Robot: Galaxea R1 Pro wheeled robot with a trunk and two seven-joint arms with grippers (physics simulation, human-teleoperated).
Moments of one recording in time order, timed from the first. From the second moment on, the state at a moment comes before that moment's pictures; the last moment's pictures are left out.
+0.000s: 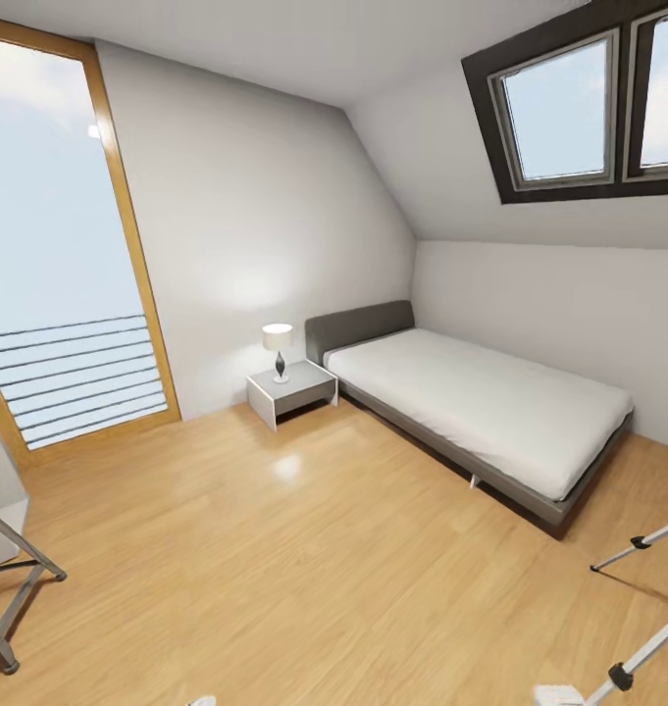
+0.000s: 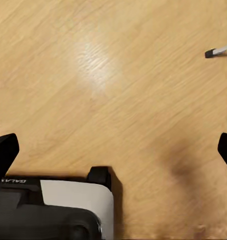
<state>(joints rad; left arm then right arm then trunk) -0.45 -0.01 -0.52 -0.02 1.07 0.12 0.17 -0.51 -0.24 -0.34 0.02 0.36 0.14 0.30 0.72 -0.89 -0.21</state>
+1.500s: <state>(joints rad) -0.24 0.02 -0.52 0.00 0.98 0.00 0.17 -0.22 -0.19 -0.34 0.03 0.36 -0.03 0.23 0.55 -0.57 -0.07</state>
